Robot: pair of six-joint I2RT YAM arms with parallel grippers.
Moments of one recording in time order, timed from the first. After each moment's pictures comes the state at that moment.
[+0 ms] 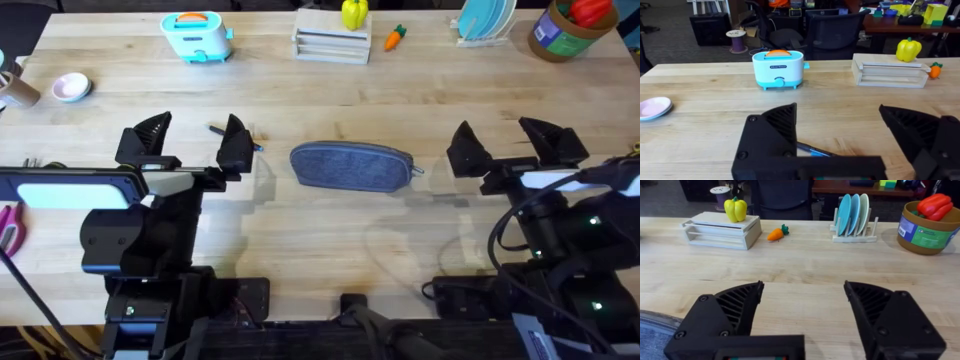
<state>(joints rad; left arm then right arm) 0.00 0.00 0.01 -0.02 0.01 0.00 0.00 0.00 0.01 -0.10 -0.02 0.00</state>
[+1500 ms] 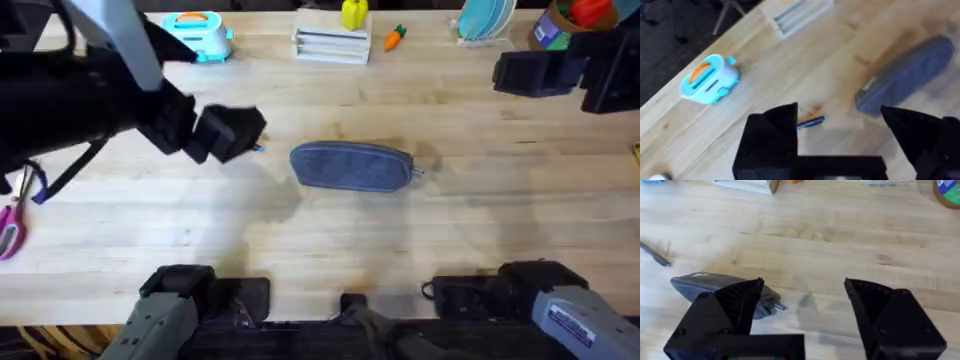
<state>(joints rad) 0.00 0.84 1.08 -0.95 0.41 0.60 0.00 0.89 1.17 -1.00 -0.13 -0.02</state>
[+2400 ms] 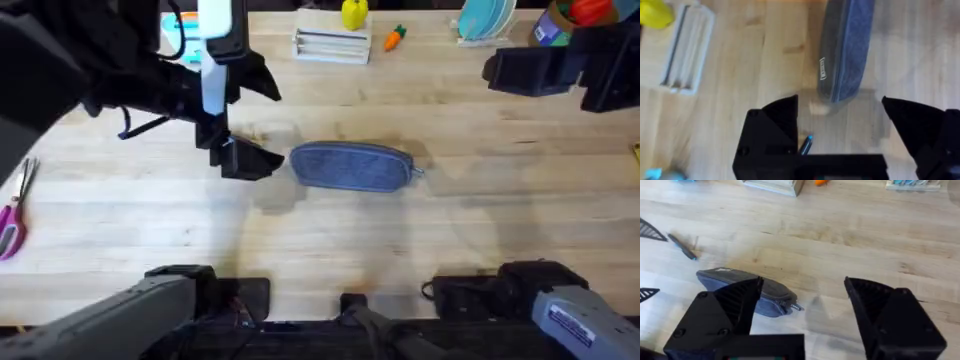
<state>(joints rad) 0.00 1.29 1.09 -1.10 0.75 1.43 0.00 0.89 1.17 -0.98 -0.25 -0.02</state>
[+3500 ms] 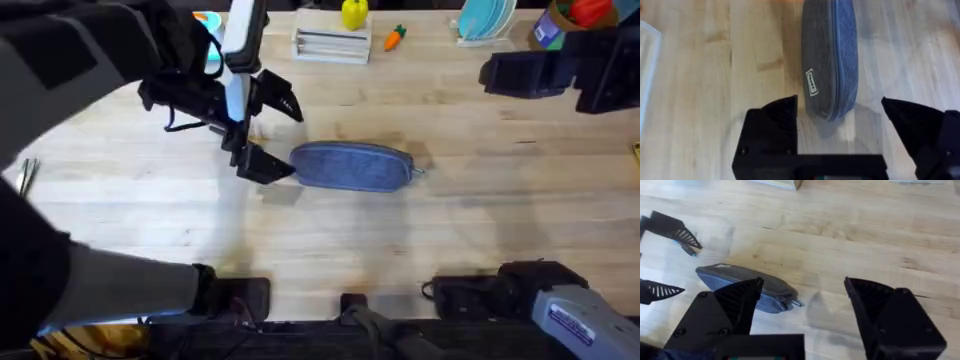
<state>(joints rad) -0.02 1.60 1.09 -1.10 0.88 1.65 0.00 0.91 1.17 -1.00 -0.25 -0.02</state>
